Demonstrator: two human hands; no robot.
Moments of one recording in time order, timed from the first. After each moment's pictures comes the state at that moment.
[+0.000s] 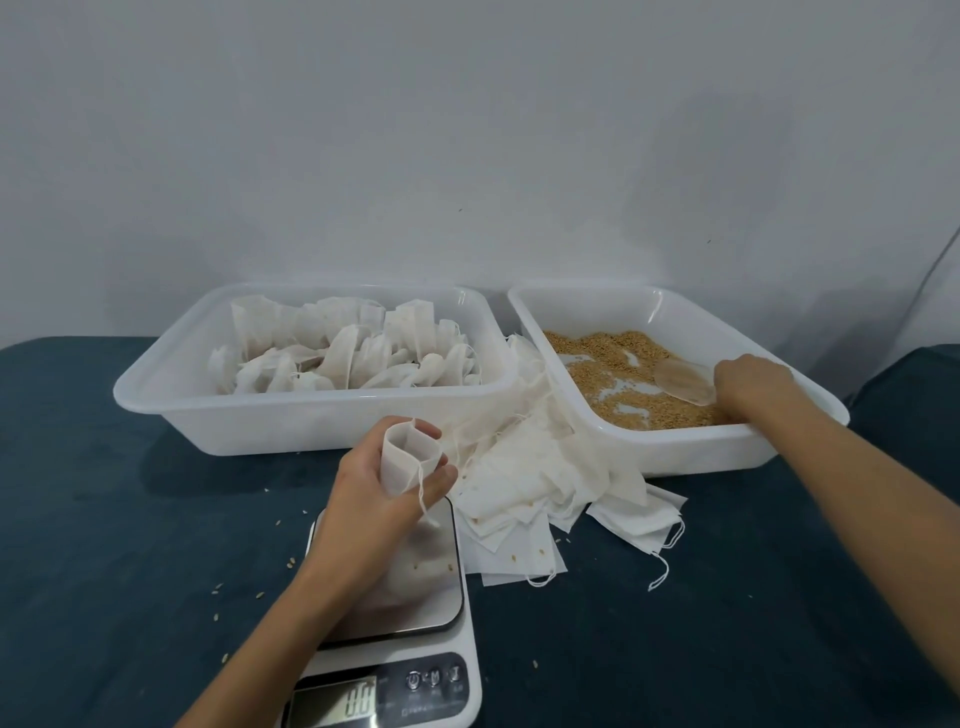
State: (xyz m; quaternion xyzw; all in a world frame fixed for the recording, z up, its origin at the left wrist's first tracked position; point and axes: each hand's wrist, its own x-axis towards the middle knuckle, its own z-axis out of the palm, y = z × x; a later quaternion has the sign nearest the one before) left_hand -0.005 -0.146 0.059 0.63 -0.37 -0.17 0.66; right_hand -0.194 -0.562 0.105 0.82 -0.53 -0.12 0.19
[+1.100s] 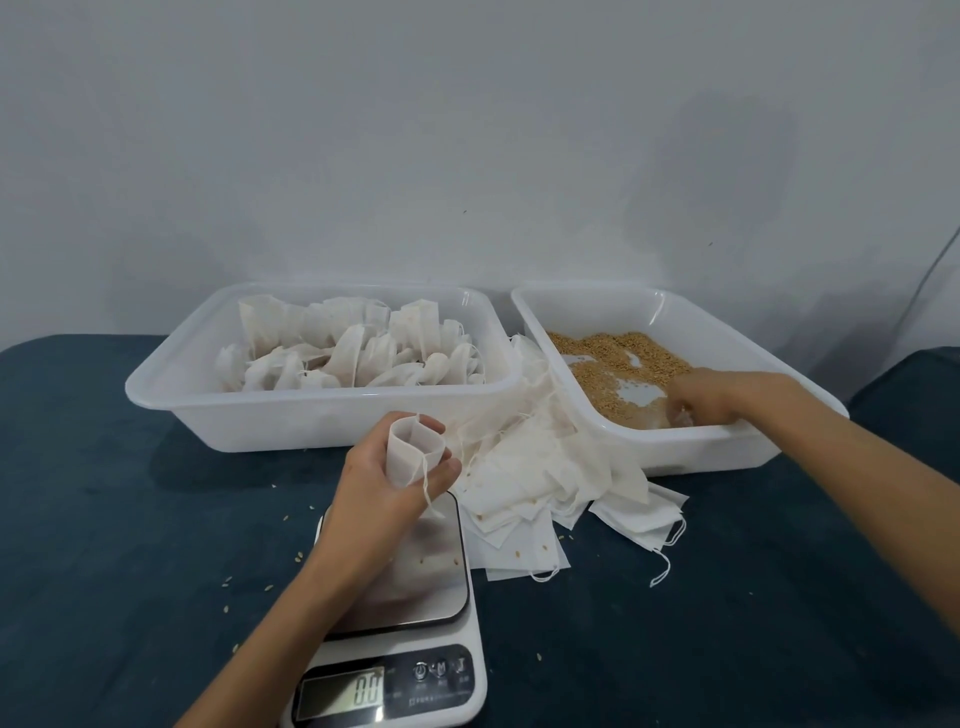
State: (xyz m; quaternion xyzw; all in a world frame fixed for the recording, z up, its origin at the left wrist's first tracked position) left_hand -0.003 -0.146 0.060 0.63 -0.37 -0.17 0.66; right_hand -0.173 -0.531 0.121 0.91 -0.30 -0.27 0.11
